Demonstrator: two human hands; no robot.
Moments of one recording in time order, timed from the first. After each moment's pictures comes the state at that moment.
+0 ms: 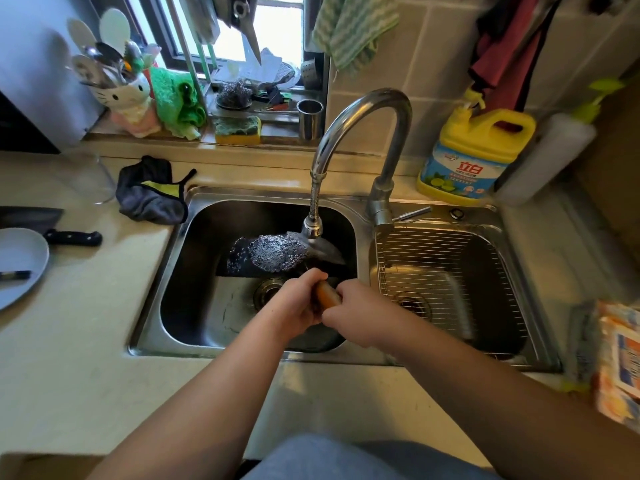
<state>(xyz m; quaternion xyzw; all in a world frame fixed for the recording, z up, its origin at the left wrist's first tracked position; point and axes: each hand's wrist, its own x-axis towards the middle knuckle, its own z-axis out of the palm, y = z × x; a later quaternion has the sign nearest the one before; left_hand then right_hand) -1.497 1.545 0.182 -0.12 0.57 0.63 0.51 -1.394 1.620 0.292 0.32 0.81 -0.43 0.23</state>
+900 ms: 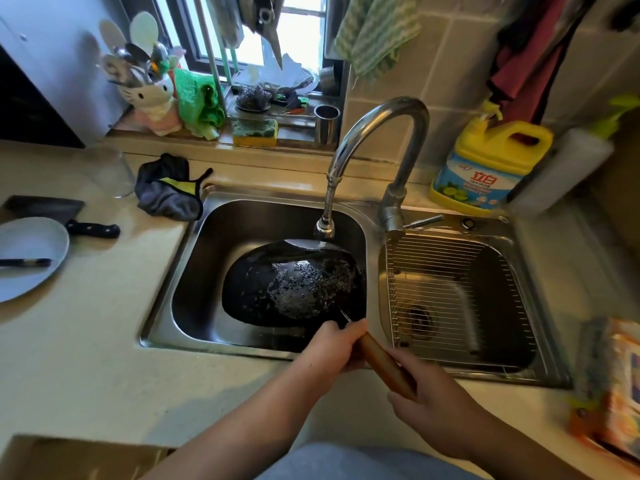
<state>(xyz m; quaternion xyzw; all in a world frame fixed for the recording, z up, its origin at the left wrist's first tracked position) -1.414 1.537 0.177 -0.08 0.61 0.59 0.52 -1.271 1.635 0.257 0.21 0.86 -0.45 0.14</state>
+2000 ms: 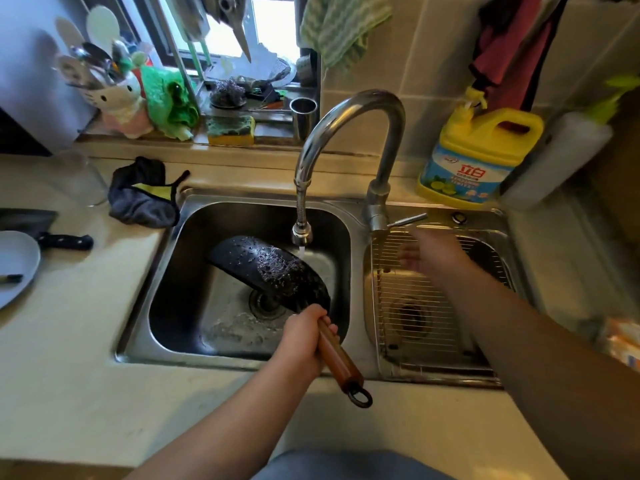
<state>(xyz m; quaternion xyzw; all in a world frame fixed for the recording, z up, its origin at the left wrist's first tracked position) -1.439 1.559 0.192 -0.29 0.51 0.68 0.44 -1.413 1.786 0.252 0.54 0.54 -0.65 -0.05</state>
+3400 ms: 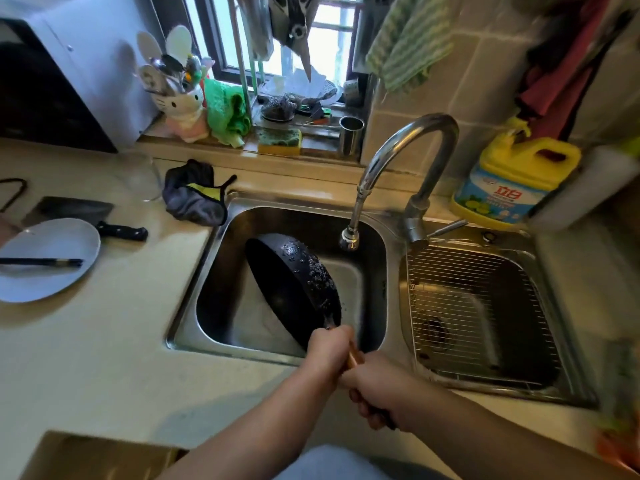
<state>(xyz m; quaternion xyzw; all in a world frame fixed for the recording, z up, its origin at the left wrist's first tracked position) -1.441 1.512 0.197 -0.19 0.68 0.56 0.42 -1.367 1.563 0.265 0.45 0.62 -0.55 0.32</state>
